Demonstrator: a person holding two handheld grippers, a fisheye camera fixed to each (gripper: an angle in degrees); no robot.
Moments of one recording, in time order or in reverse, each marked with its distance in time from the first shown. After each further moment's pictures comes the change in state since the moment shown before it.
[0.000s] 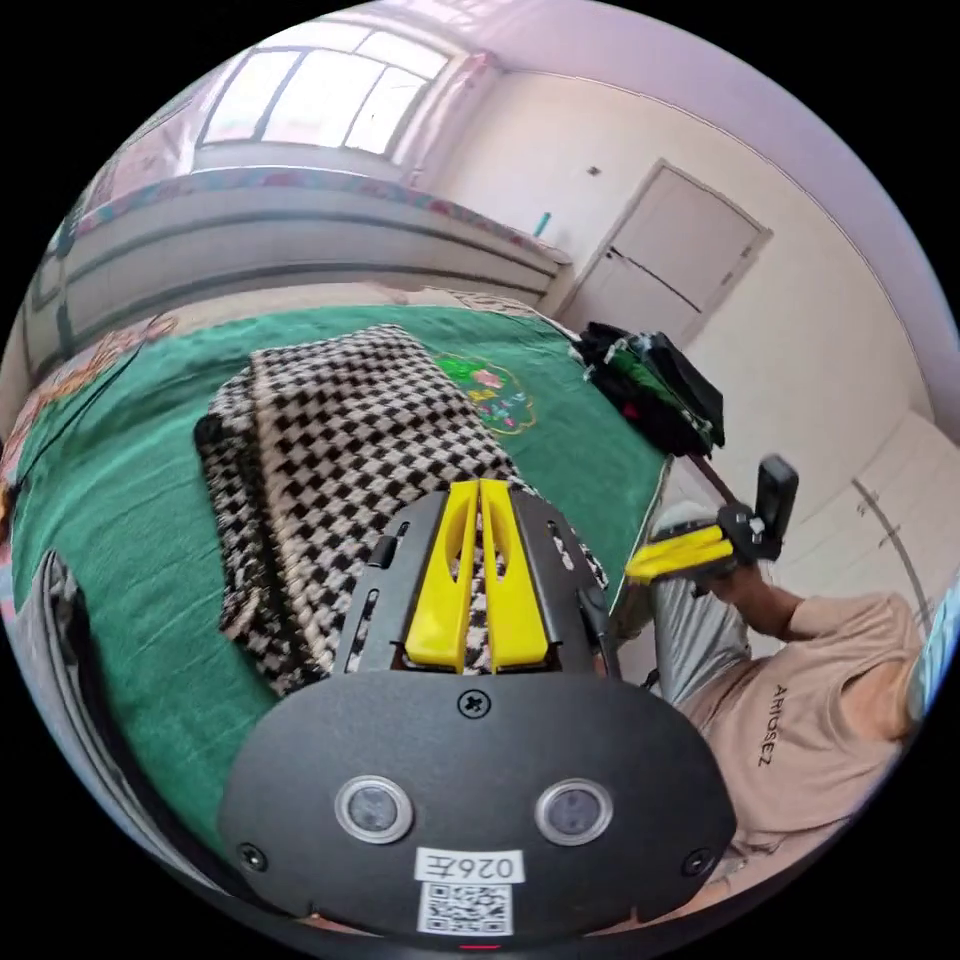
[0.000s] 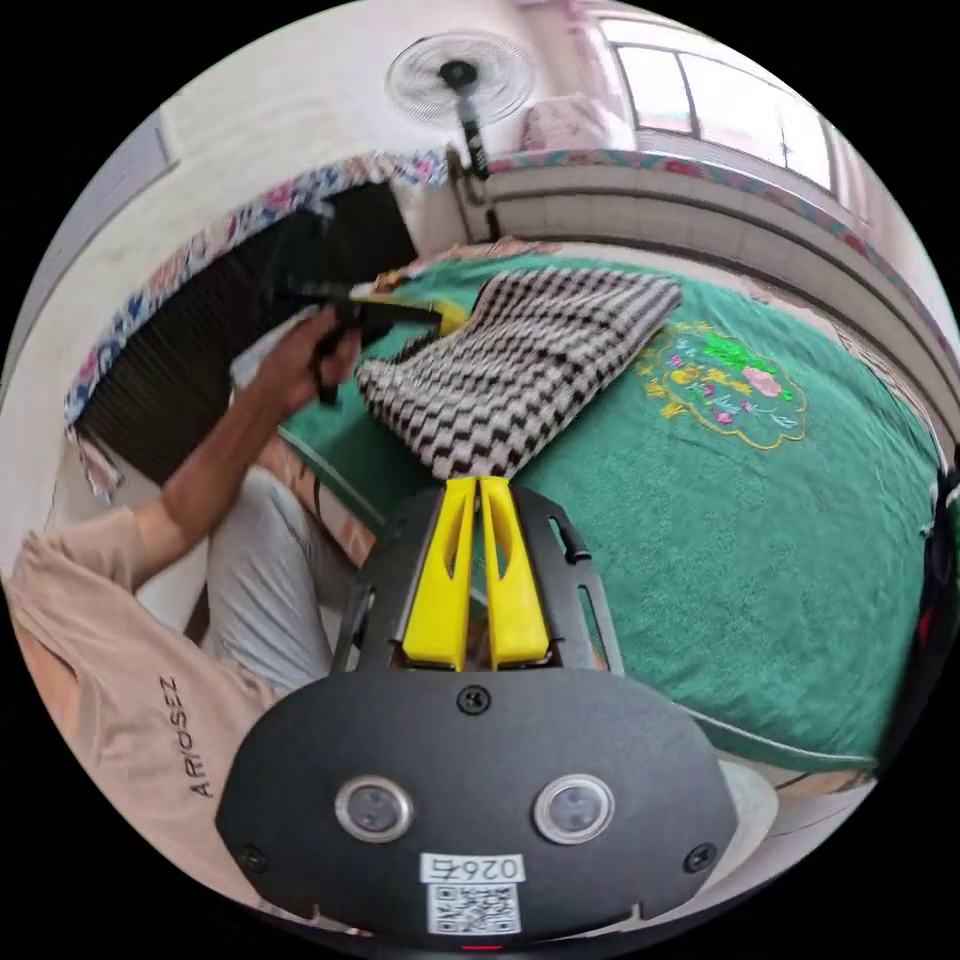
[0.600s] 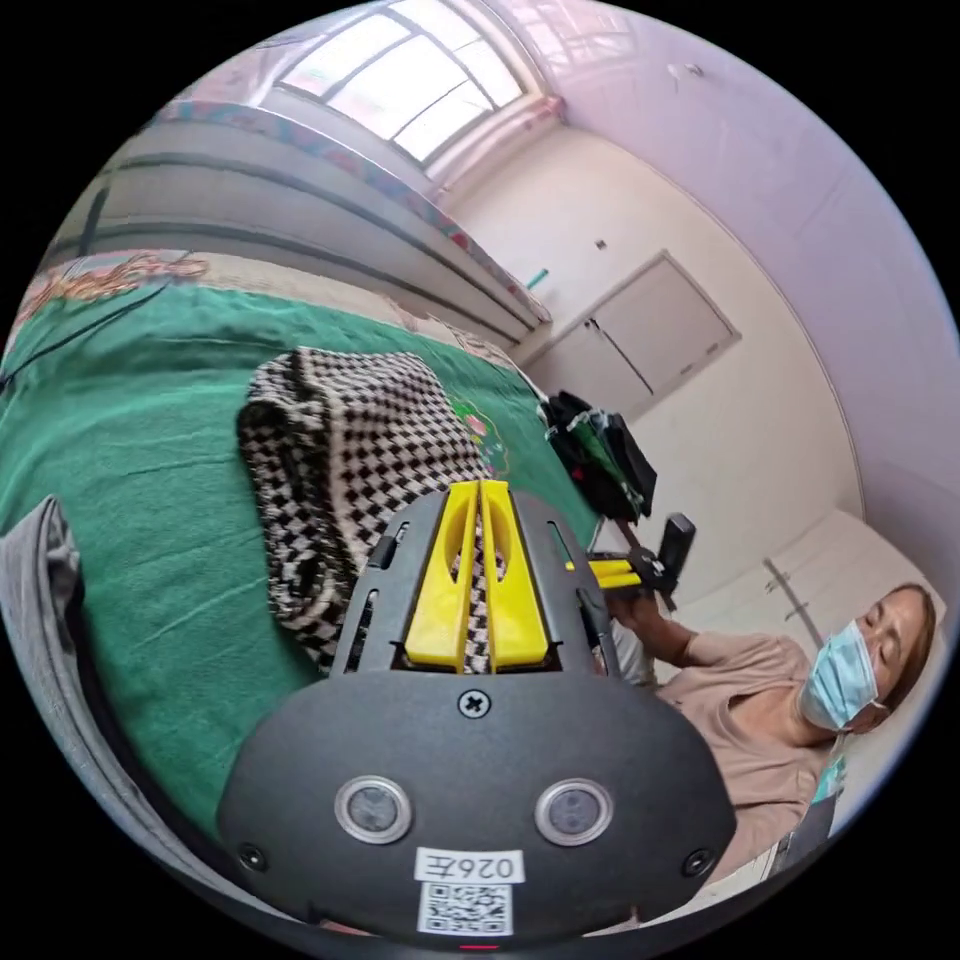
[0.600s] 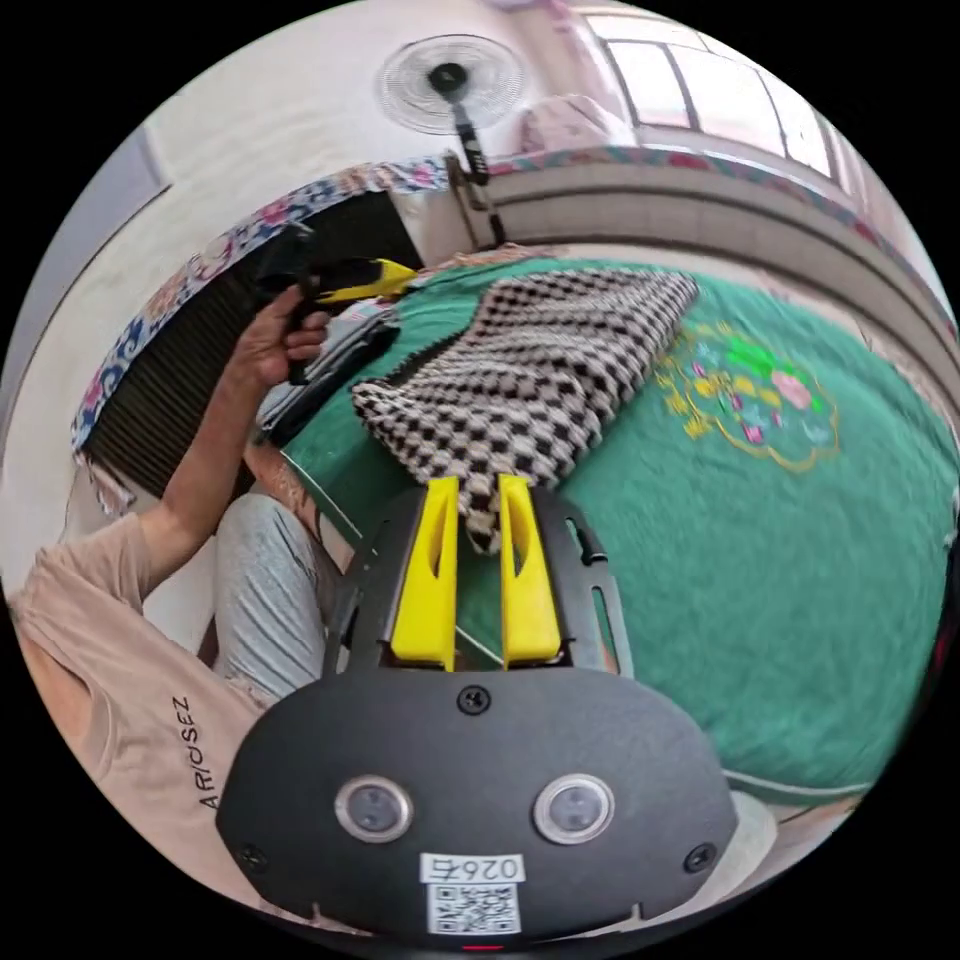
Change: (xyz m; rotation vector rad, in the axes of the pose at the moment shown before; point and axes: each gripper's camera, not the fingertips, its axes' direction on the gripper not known) left arm -0.097 0.029 -0.132 0.329 0.197 -0.243; right arm -0.044 0.011 -0.015 -0.046 -0.083 0.029
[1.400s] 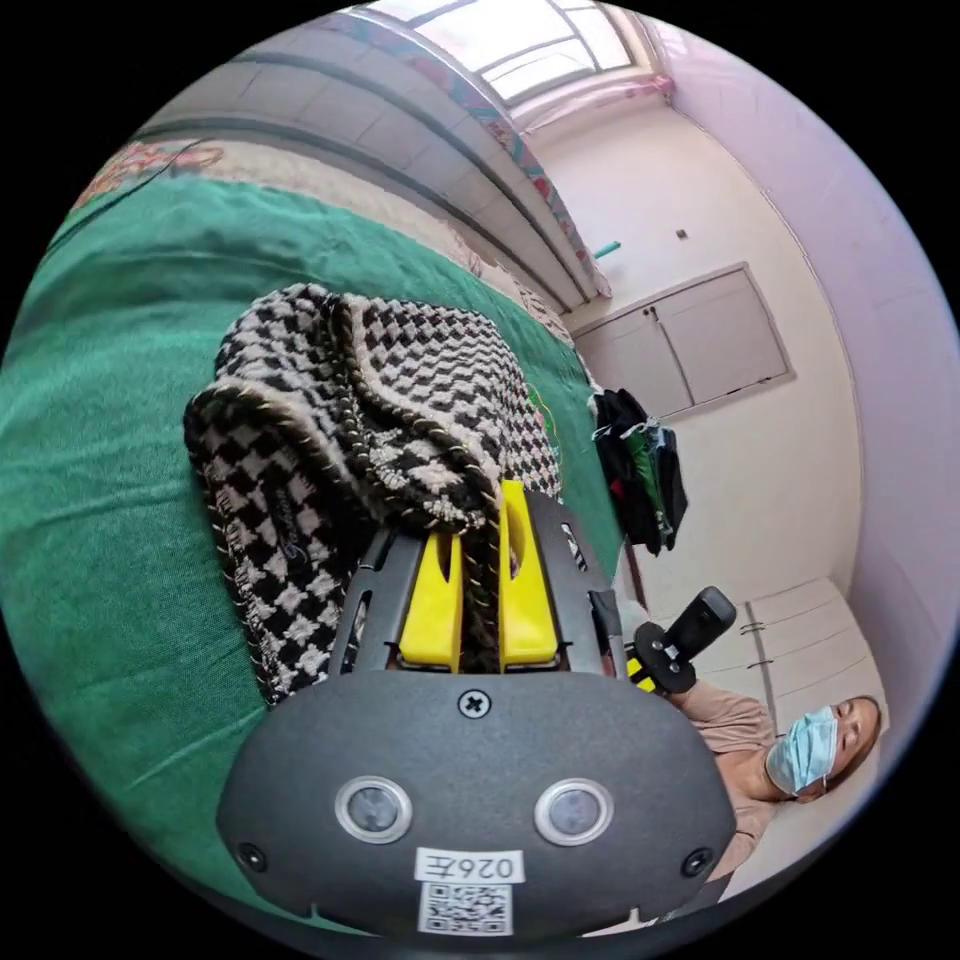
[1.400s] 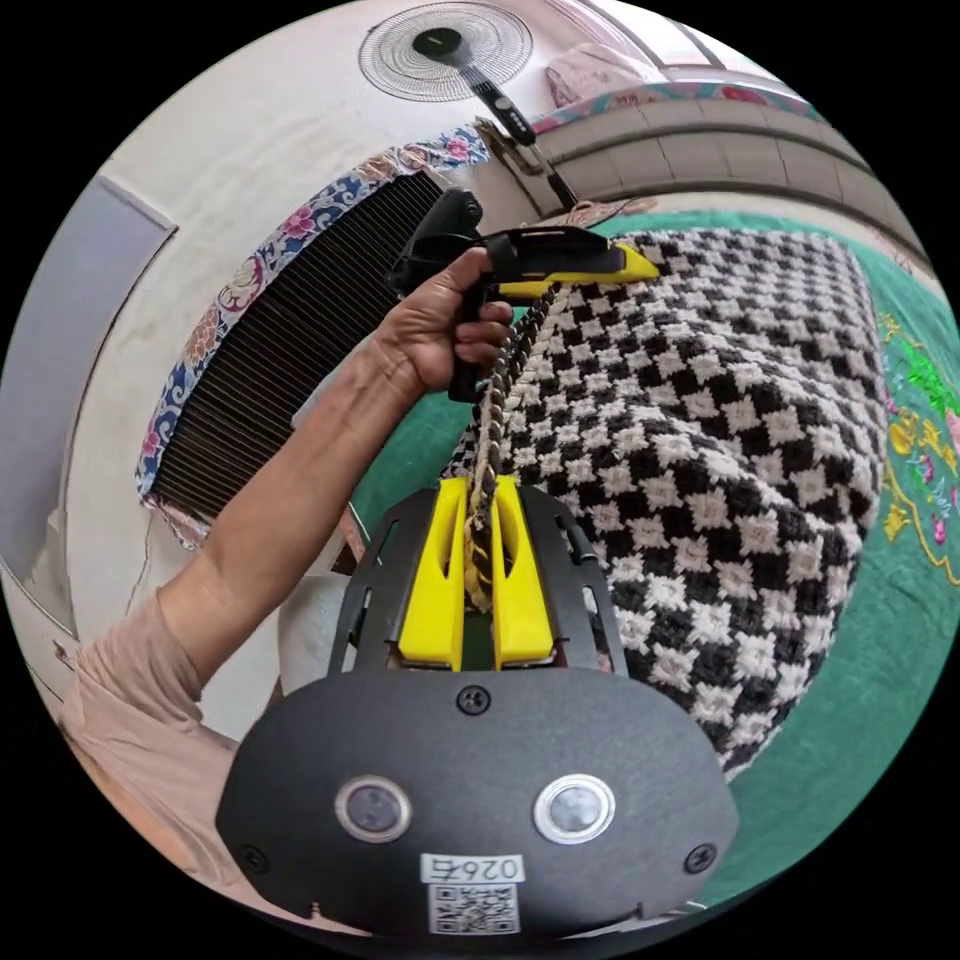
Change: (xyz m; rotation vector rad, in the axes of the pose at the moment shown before) left arm -0.131 -0.103 0.071 0.000 0.152 -0.320; right arm -0.107 -0.196 -0.040 -0.077 -0.318 0.018
